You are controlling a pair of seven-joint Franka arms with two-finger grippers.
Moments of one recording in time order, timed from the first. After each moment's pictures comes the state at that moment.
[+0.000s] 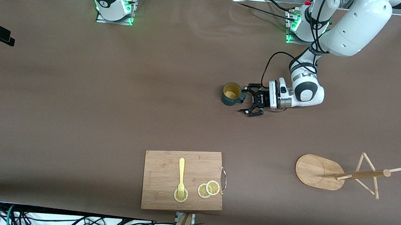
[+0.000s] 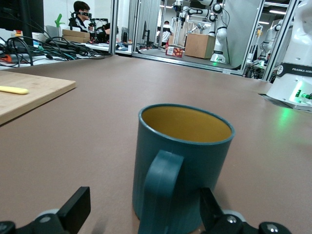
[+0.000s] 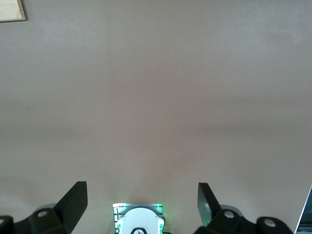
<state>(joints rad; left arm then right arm) -0.05 0.65 -0.21 -2.22 -1.76 2.05 2.74 -0.12 0.17 0.06 -1.28 -0.05 1.26 -0.06</state>
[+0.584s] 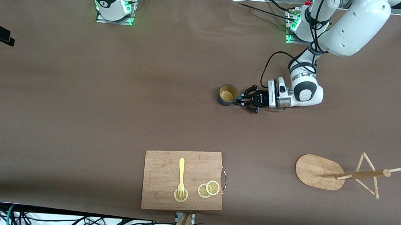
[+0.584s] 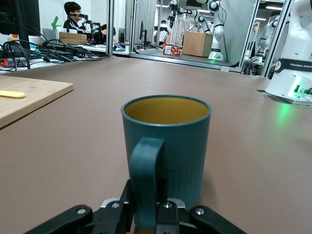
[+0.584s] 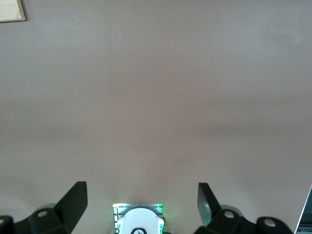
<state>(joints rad) -0.05 0.65 -0.20 -2.22 -1.76 2.05 2.77 -0.12 0.17 0.06 -1.28 -0.05 1.26 -0.06</state>
